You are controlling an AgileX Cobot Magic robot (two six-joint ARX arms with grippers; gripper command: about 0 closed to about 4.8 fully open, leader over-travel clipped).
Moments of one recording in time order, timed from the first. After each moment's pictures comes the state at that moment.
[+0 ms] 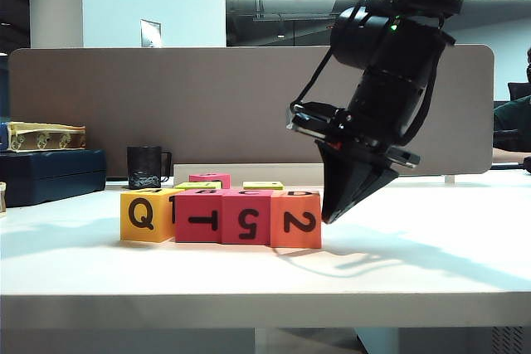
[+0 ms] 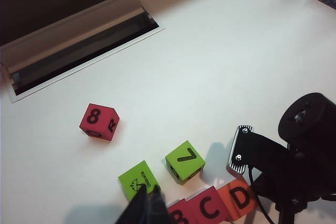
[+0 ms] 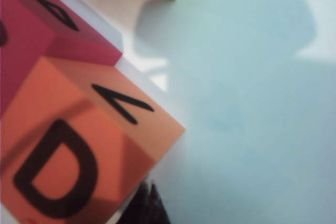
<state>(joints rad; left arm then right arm) -0.56 1.56 1.97 -0.99 -0.02 0.07 0.49 1.85 1.26 -0.57 -0.26 -0.03</state>
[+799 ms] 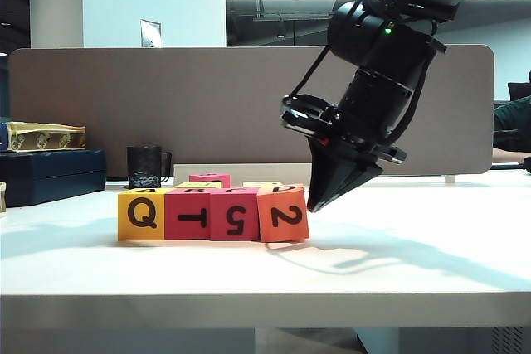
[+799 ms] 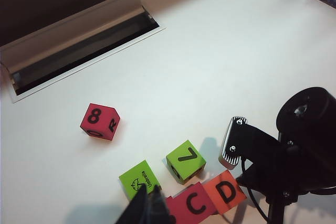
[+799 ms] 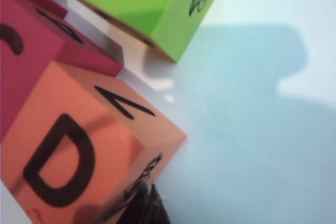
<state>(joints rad) -0.56 1.56 1.97 -0.99 -0.02 0.07 0.49 1.86 1.26 -0.46 -0.27 -0.01</state>
